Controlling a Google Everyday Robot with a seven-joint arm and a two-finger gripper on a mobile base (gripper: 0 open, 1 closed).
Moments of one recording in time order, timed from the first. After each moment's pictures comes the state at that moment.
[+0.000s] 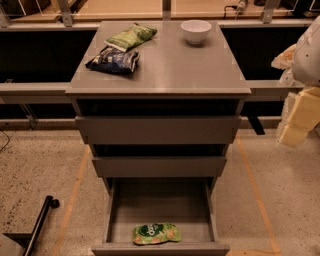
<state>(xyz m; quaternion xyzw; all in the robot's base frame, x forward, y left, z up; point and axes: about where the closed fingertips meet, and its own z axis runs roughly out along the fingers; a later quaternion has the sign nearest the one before) 0.438 -0.216 0.977 -0.60 0.78 -0.04 0.16</state>
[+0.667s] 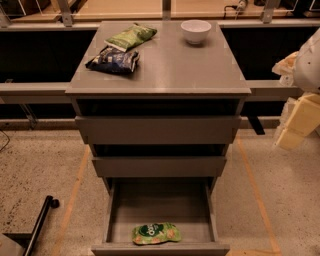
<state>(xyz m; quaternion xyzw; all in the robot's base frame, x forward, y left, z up) 0.442 -0.219 0.963 -0.59 0.79 -0.01 0.18</state>
